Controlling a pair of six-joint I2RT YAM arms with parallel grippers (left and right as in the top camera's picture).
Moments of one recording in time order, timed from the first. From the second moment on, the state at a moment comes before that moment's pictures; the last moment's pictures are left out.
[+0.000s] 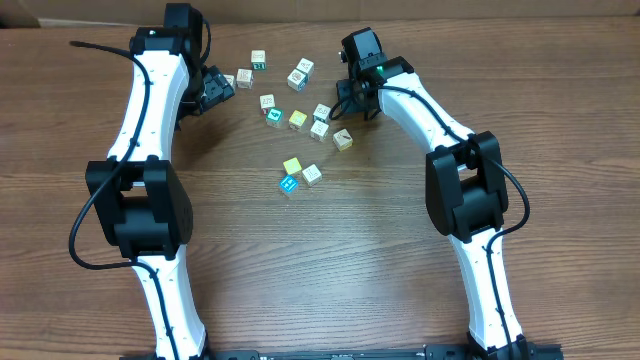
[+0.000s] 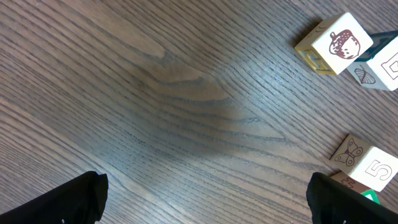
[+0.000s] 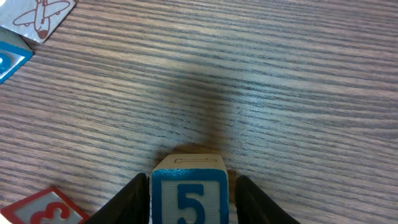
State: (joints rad) left arm -0.02 2.26 2.09 -1.22 -0.14 -0.65; right arm 0.37 2.48 2.08 -0.72 0.05 0.17
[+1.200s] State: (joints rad) left arm -0.02 2.26 2.09 -1.22 -0.14 -0.65; right arm 0.37 2.48 2.09 -0.72 0.07 0.15
